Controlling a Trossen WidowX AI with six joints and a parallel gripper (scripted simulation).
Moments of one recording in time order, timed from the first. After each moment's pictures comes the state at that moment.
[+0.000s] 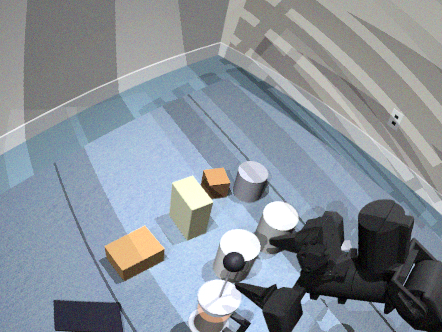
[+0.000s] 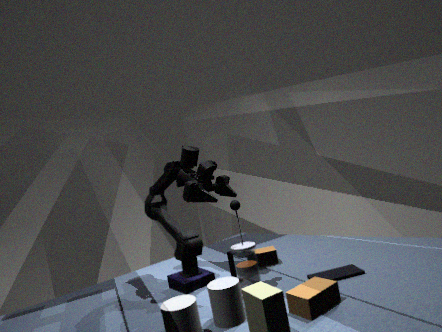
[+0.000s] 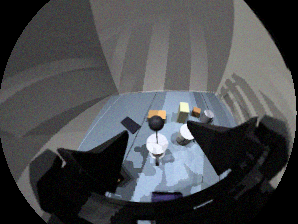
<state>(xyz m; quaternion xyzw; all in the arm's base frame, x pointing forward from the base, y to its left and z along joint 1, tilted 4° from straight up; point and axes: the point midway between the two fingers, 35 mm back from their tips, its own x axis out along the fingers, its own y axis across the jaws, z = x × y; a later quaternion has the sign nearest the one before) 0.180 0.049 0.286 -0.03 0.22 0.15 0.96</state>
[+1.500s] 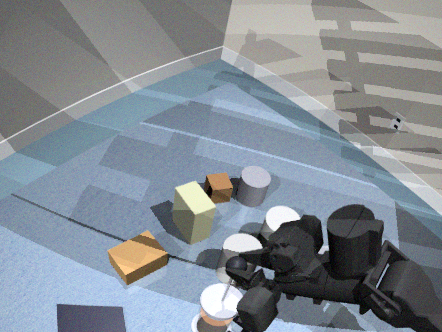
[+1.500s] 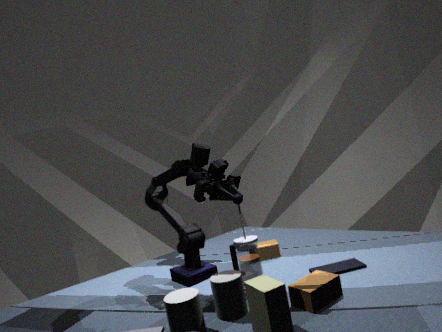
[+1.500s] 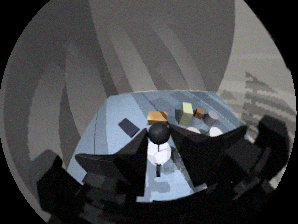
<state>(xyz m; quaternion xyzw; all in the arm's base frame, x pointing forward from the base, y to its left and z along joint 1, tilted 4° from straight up) 0.213 0.059 0.267 -0.02 0.22 0.15 0.96</state>
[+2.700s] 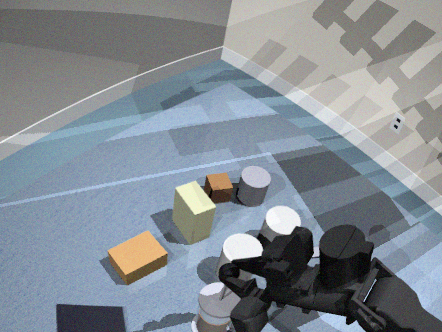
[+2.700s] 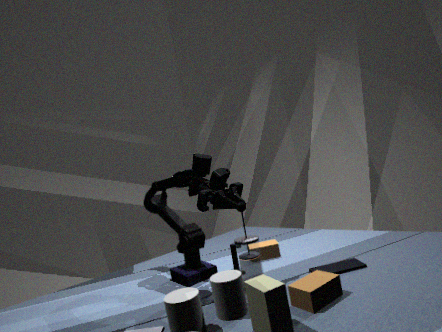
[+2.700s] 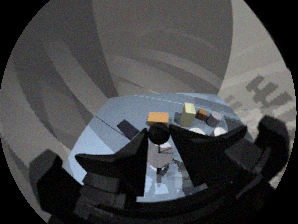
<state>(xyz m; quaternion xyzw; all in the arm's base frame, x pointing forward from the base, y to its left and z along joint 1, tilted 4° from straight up) 0.220 0.062 0.238 -0.02 0.19 0.15 0.97</state>
